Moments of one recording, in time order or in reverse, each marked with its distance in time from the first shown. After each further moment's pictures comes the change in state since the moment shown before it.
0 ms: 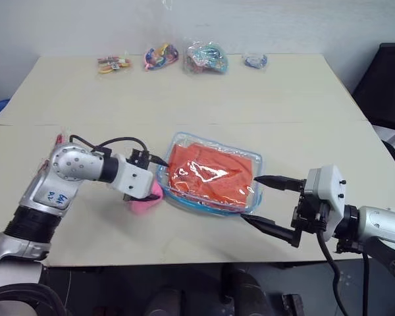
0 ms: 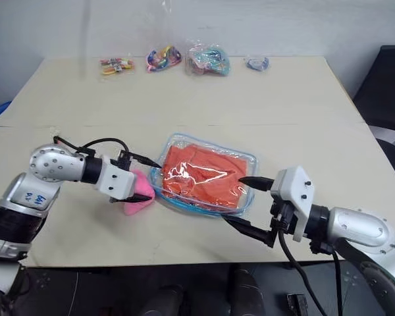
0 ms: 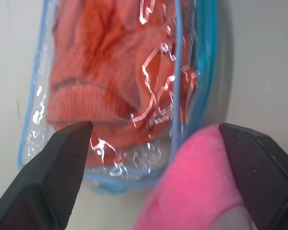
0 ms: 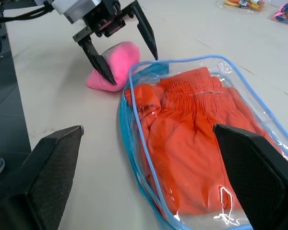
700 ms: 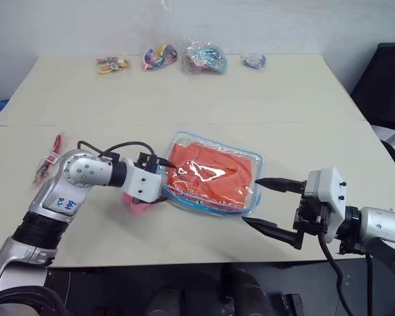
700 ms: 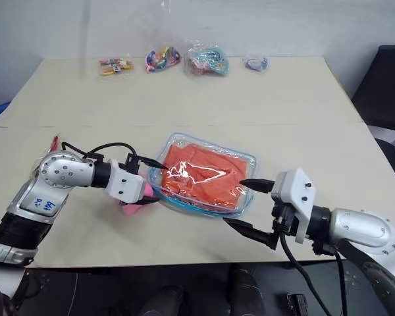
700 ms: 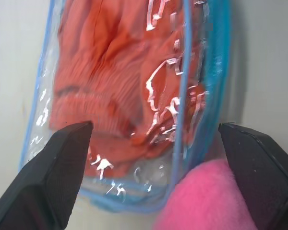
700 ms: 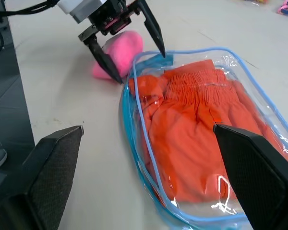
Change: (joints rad) left arm -0.003 -0.016 -0.013 0.024 0.101 -0.056 0.114; right arm 0.038 -0.041 -0.033 0.014 -0.027 -0.007 0.076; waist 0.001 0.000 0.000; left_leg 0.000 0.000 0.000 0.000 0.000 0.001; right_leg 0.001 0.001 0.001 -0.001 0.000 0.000
